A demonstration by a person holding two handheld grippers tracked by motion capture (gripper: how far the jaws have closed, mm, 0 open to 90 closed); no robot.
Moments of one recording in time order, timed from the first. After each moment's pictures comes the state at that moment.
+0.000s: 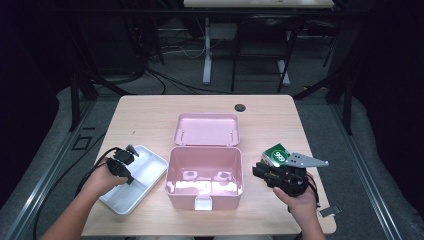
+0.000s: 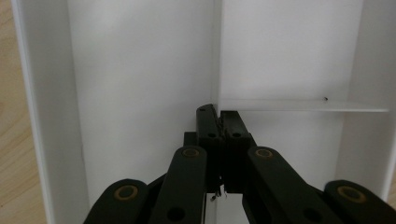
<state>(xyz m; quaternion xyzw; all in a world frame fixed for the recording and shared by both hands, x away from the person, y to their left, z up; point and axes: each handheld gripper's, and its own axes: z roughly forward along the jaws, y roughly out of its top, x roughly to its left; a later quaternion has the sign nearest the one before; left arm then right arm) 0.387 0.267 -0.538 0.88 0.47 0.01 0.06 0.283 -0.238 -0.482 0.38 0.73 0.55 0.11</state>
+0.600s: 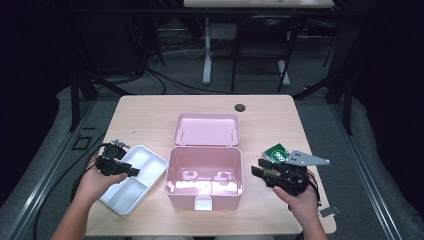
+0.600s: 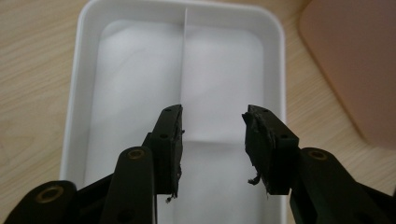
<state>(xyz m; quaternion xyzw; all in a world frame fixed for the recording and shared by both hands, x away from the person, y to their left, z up) 0.359 0.270 -0.490 0.84 0.48 0.06 0.24 0.283 -0.236 -0.472 0.37 0.74 0.55 0.13</state>
